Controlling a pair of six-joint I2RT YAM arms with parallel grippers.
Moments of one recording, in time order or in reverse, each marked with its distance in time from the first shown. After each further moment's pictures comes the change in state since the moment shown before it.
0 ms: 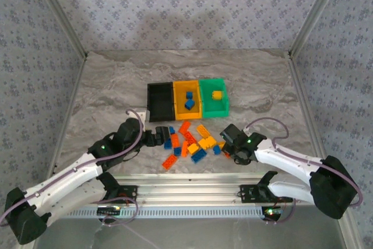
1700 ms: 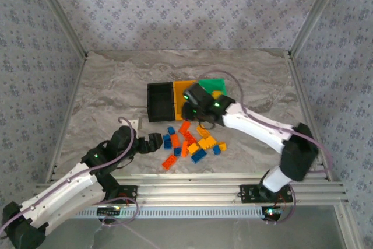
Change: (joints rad) left arm 0.038 -0.150 -0.102 -0.105 0.030 -0.047; right arm 0.119 0.513 0.845 0.073 -0.081 -0.567
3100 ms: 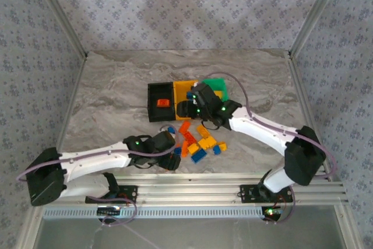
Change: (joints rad) left arm -0.336 0.578 0.211 -0.111 0.038 0.101; right arm -0.065 -0.144 -0.249 0.250 -0.099 -0.017
